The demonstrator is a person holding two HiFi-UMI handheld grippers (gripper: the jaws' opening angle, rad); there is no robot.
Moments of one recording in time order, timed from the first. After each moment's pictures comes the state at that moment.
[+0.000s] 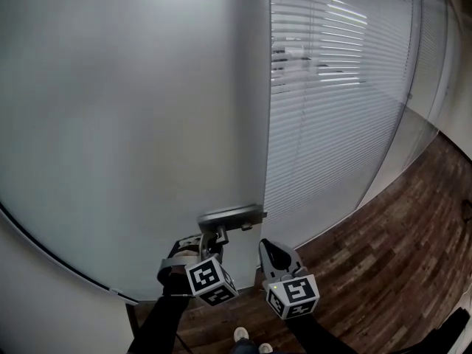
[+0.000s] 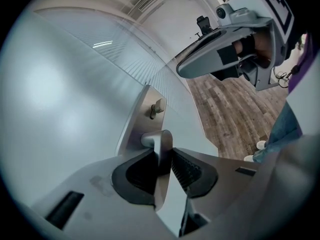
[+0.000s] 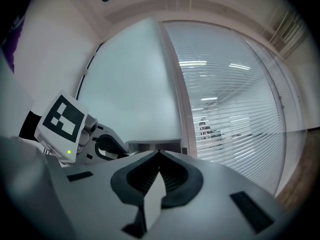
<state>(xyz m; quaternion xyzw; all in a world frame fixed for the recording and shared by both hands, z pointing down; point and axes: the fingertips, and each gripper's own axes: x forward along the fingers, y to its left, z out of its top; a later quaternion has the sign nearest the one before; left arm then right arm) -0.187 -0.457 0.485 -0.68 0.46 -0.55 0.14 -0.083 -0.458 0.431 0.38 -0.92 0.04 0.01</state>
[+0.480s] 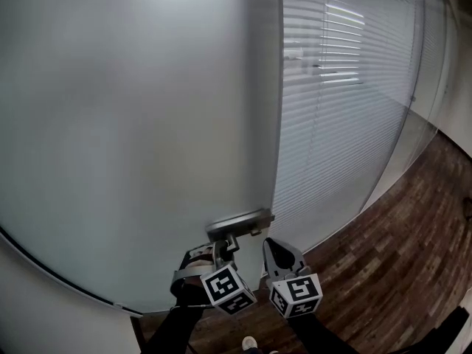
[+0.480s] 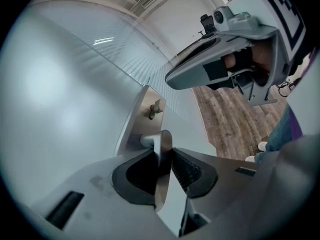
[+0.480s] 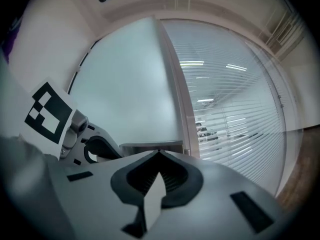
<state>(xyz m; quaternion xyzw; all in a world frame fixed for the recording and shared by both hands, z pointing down) -0.209 -0.491 0.490 -0.67 0.47 -0.56 0.12 -0.123 -0.506 0.432 0.41 -0.91 0.04 0.00</state>
